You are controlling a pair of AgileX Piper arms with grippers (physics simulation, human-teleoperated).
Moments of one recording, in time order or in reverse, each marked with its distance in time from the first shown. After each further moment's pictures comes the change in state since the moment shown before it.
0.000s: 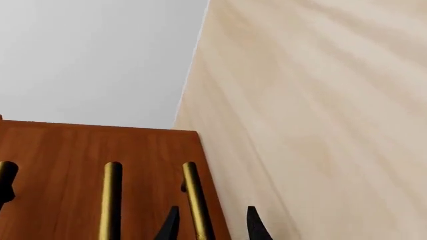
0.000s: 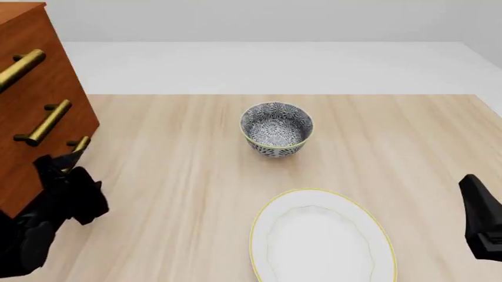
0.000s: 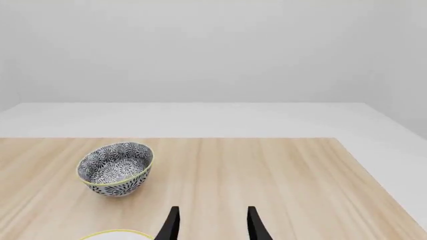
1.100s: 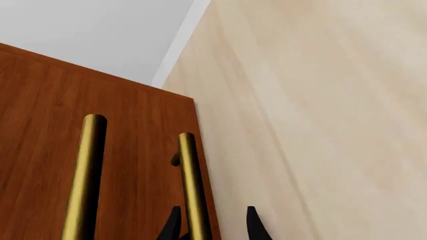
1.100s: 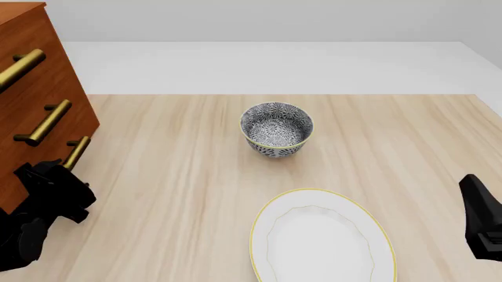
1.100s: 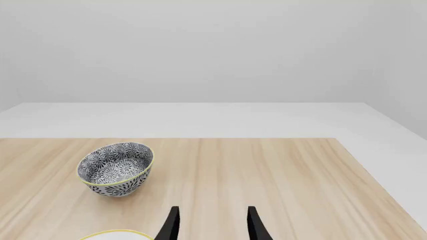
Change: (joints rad) left arm 0.138 0.113 -0.072 0.000 -0.203; right arm 0.000 0.000 0.000 0.000 0.000
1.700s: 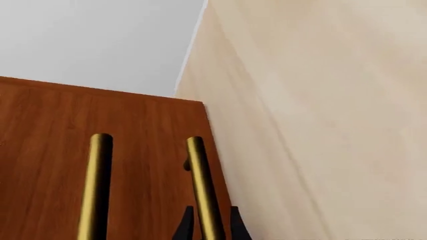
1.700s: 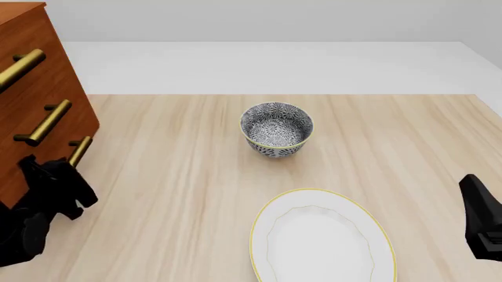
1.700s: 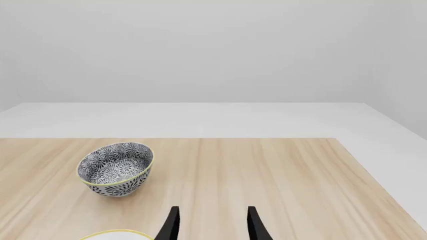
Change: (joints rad) left arm -0.023 -0.013 -0.022 0.000 0.186; right arm 0.000 0.000 0.000 0.000 0.000
